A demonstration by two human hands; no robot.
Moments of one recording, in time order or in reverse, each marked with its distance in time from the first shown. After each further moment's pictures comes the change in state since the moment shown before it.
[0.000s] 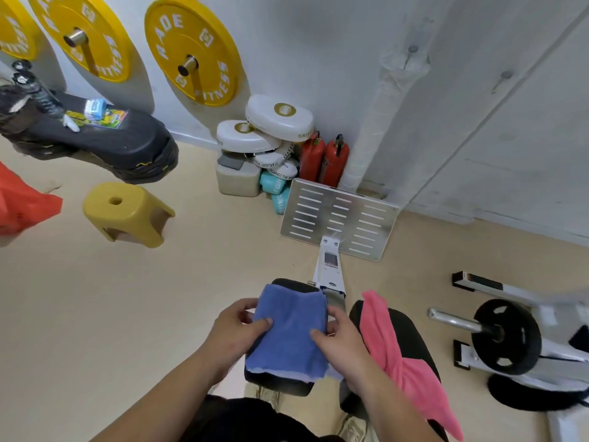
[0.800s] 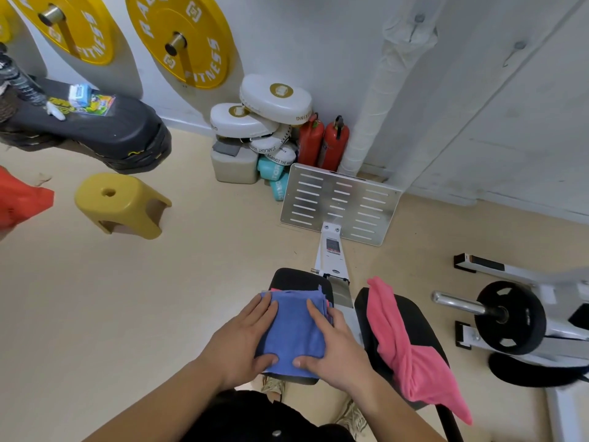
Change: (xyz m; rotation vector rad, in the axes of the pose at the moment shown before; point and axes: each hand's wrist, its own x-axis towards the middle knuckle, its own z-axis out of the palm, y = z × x) left_hand 0.023 -0.039 -0.015 1.079 -0.257 0.529; right_hand 0.016 0.037 0.018 -0.648 -0.125 -0.184
